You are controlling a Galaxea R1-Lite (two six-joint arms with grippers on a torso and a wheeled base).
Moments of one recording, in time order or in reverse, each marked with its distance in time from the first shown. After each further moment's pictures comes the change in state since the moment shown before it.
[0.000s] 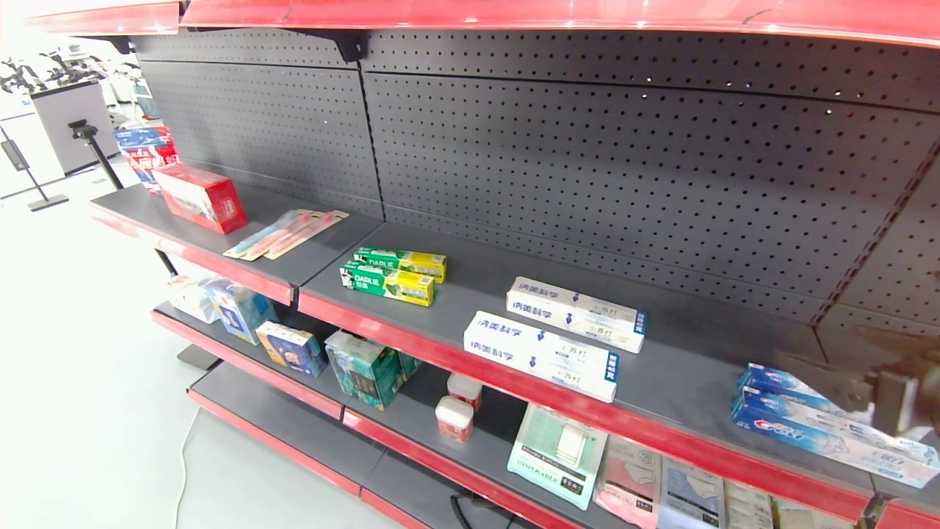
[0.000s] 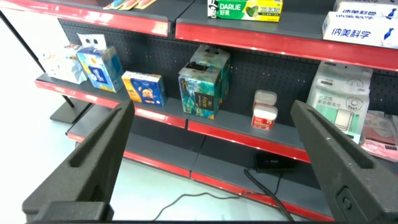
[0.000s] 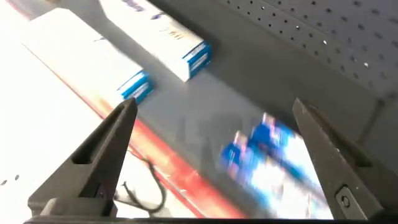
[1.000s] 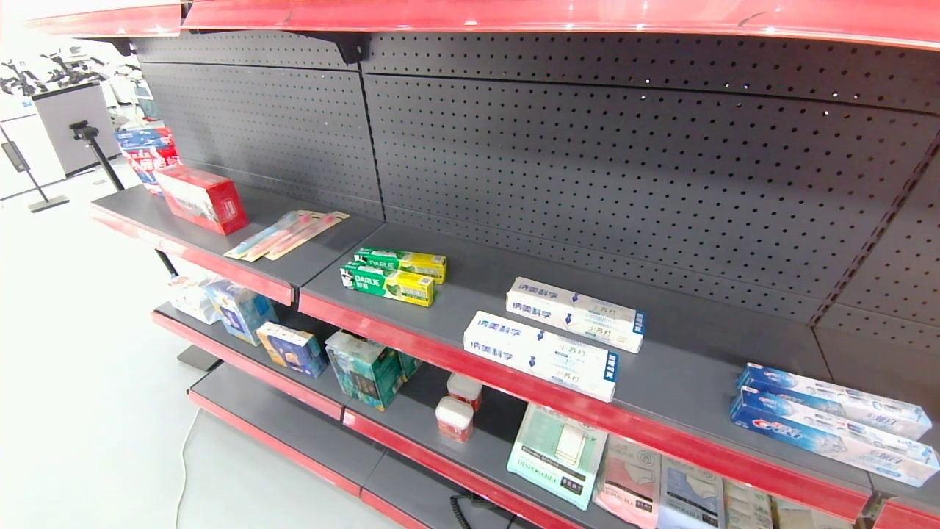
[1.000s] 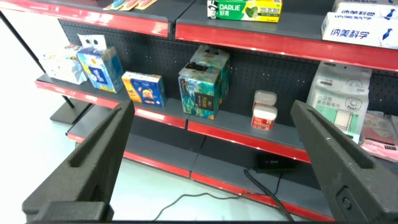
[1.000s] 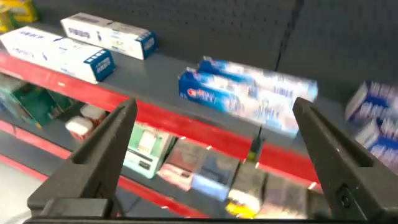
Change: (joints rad) left arm 0.000 0.000 0.000 0.000 0.000 0.000; right arm -0.034 -0.977 0.402 0.273 -0.271 0.124
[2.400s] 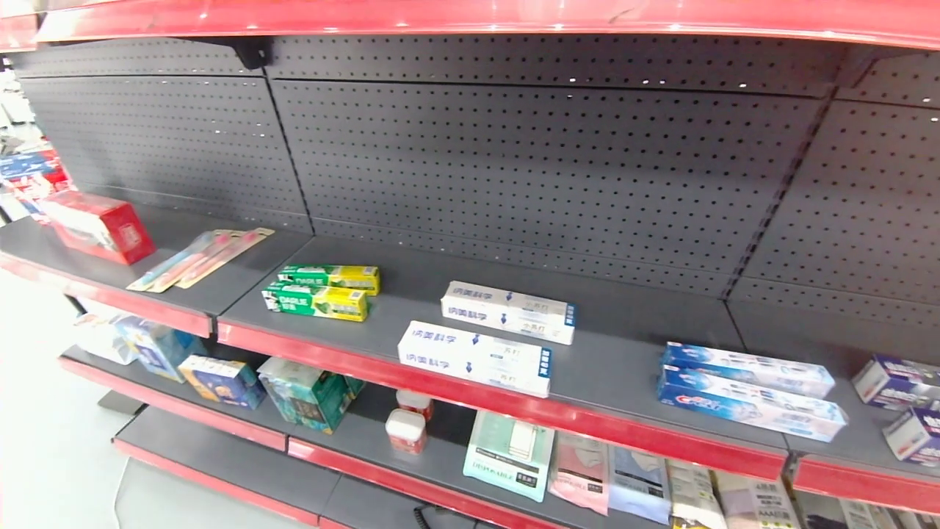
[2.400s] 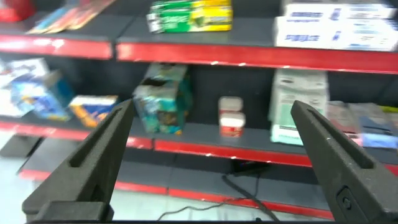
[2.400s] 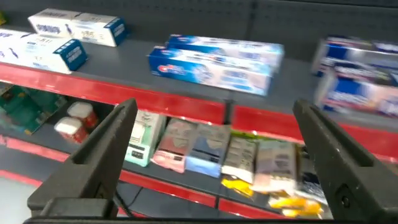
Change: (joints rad) left arm 0.000 0.006 0.000 0.004 -0.013 0.007; right arm 0.054 -0.054 0.013 0.057 0.019 0.037
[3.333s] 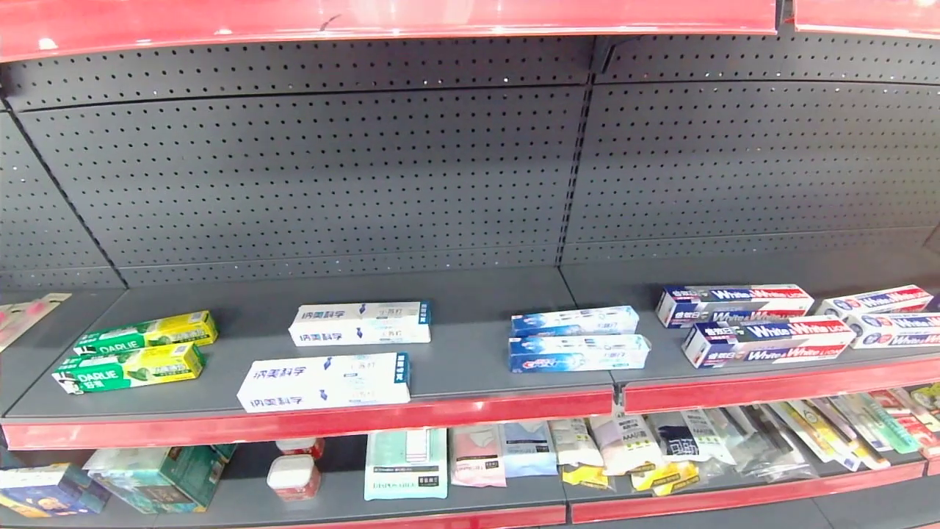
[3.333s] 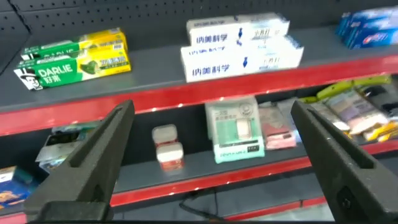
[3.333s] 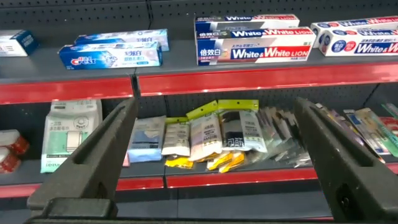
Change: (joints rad) left arm 0.000 -0.001 -0.009 0.000 -0.017 -0.011; right arm 0.008 -0.046 0.000 0.000 0.002 -0.006
